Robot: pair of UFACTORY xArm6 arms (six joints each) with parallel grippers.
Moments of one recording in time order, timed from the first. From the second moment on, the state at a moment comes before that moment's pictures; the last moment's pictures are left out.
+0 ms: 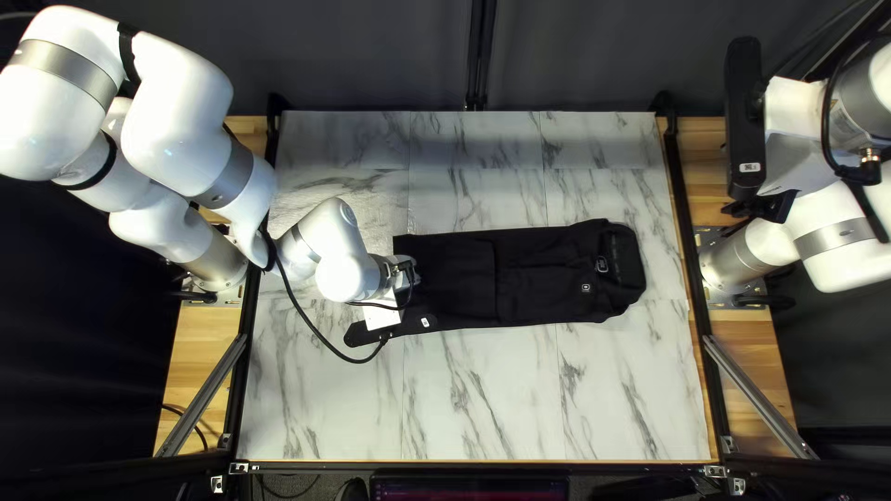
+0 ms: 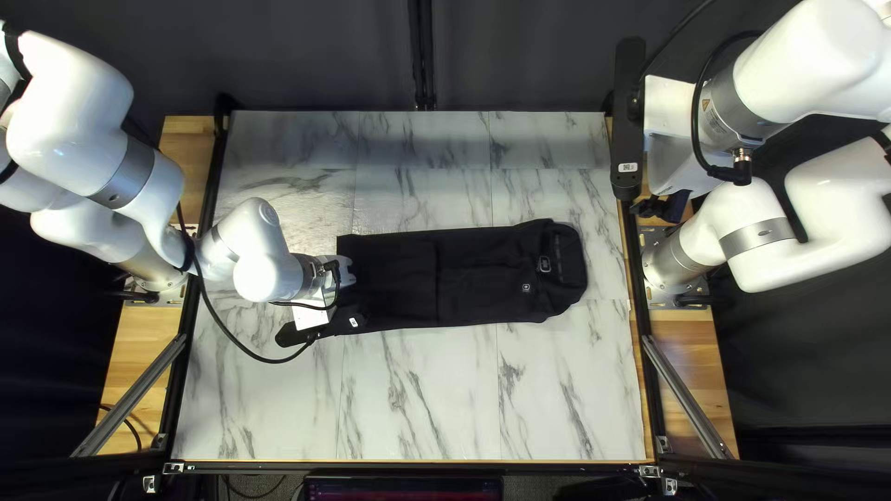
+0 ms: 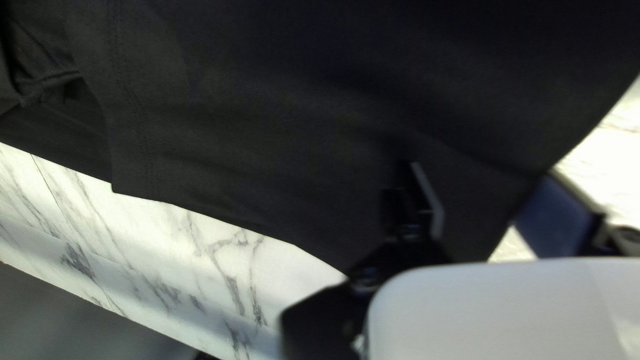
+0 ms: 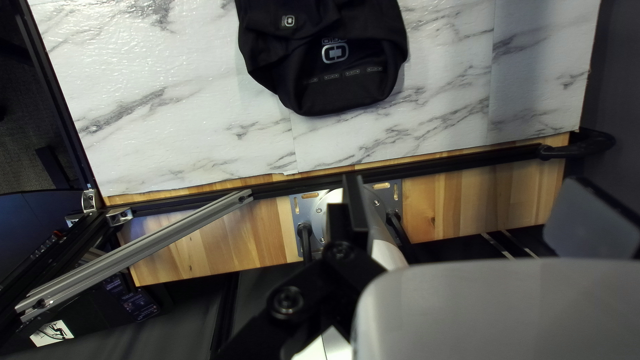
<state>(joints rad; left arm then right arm) -0.17 0.00 -0.50 0.89 0.43 0.35 0.22 -0.93 -0.92 -0.14 1.76 0.29</state>
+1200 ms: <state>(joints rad) -0.48 -0.56 -0.18 0.57 0.84 0.37 0.22 -0.93 -0.92 -0.14 1.76 0.29</state>
